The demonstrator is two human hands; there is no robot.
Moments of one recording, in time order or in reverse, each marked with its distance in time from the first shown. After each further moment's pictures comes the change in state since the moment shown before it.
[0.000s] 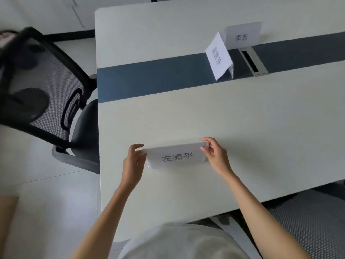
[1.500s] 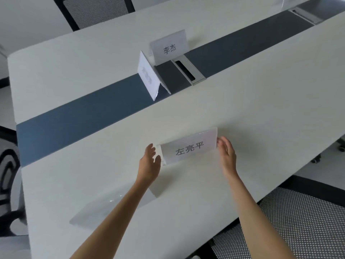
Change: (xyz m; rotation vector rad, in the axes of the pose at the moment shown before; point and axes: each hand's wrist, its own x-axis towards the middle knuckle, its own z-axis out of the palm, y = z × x) left_hand 0.077 0.136 0.212 0.094 -0.355 0.003; right_hand 0.071 0.128 -0.151 0.427 0.584 0.351
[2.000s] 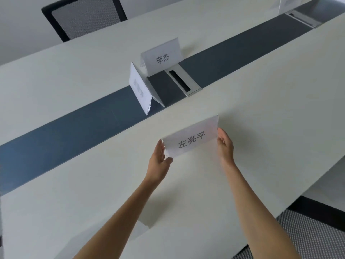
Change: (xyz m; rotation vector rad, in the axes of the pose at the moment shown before) left_hand 0.054 0.051 0.032 -0.252 -0.187 0.045; right_hand 0.092 -0.023 0.024 0.069 -0.028 0.024
